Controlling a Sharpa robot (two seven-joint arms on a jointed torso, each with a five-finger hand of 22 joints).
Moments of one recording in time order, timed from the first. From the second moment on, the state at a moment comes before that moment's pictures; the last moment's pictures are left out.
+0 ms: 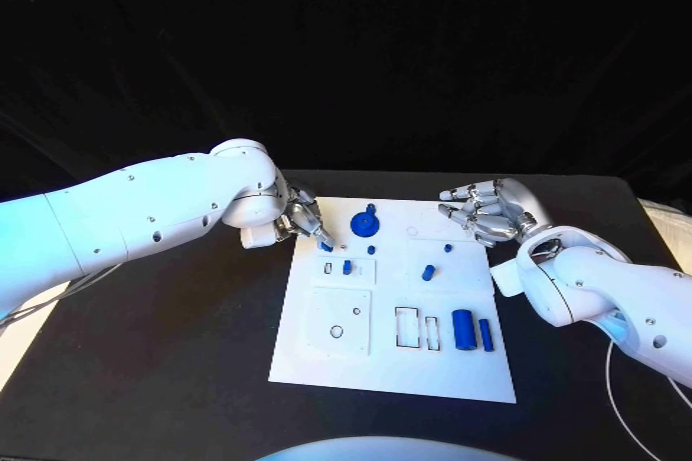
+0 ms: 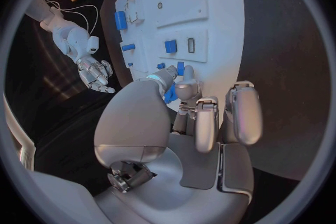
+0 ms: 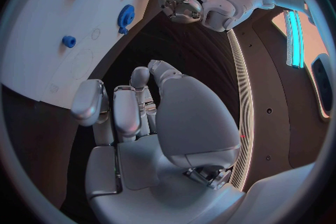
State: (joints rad) left arm 1.35 -0.69 -0.05 1.35 -0.86 0.25 -0.63; left_hand 1.29 -0.11 0.48 0.12 0.09 0.99 0.06 0.43 0.57 1.33 -0.02 1.03 0.95 1.47 -0.08 1.57 1.31 0.06 1.46 0.04 1.36 1.31; right arm 0.97 -0.87 0.19 1.60 -0.84 -0.57 0.01; right_hand 1.37 -0.11 0.22 0.18 0.42 1.00 0.15 0.07 0.07 1.20 0.05 0.79 0.92 1.46 -0.03 1.24 1.15 0.09 1.26 0.09 1.29 1.11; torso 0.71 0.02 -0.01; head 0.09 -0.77
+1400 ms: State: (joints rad) left arm 1.31 -0.70 -0.05 1.39 -0.93 0.24 -0.66; left_hand 1.25 -0.15 0.52 0.10 0.16 0.99 0.06 0.44 0.65 1.34 -0.02 1.03 0.95 1.47 -0.08 1.57 1.31 0.06 1.46 0.04 1.36 1.31; right arm 0.97 -0.88 0.19 1.60 -0.84 -0.57 0.01; right_hand 1.37 -0.11 0.22 0.19 0.42 1.00 0.15 0.07 0.07 1.20 0.06 0.78 0.92 1.46 -0.03 1.24 1.15 0.09 1.26 0.09 1.29 1.11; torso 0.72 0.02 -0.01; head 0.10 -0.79
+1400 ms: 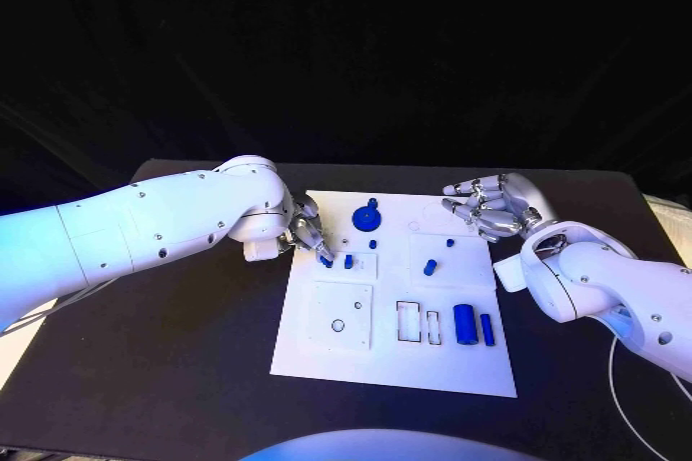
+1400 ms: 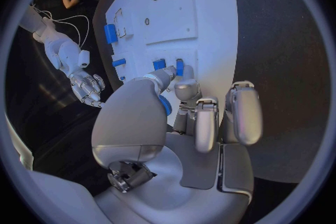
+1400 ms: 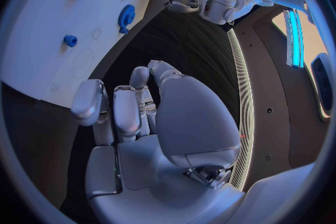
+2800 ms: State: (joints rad) left arm 1.30 -0.68 -0.05 1.39 -0.99 0.28 -0.67; left_hand 1.18 -0.16 0.55 0.08 0.25 1.00 0.04 0.45 0.70 1.36 -0.04 1.04 0.96 1.47 -0.08 1.57 1.31 0.05 1.47 0.03 1.37 1.31; right arm 0.97 -0.88 0.19 1.61 -0.84 -0.57 0.01; right_hand 1.37 -0.11 0.22 0.19 0.42 1.00 0.15 0.07 0.07 1.20 0.06 0.78 0.92 1.46 -0.03 1.24 1.15 0.09 1.26 0.09 1.29 1.11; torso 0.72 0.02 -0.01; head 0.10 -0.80
